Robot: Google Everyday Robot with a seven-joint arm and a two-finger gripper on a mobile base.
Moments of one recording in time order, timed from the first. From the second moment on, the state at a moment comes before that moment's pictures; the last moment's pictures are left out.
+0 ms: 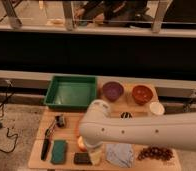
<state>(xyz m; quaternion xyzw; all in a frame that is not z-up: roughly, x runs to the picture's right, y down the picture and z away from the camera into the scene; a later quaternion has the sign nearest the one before) -0.043 0.265 0.649 -0.33 -0.12 -0.16 0.92</state>
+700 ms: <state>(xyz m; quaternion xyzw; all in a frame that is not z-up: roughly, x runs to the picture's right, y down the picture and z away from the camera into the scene) -0.089 0.284 0.672 -0.37 -0.13 -0.14 0.91</state>
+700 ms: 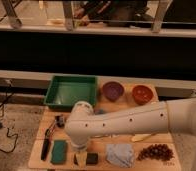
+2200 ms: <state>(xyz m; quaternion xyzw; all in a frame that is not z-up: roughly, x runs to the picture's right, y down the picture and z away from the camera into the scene) -0.177 0.290 0.690 -0.37 -0.17 -0.15 0.90</state>
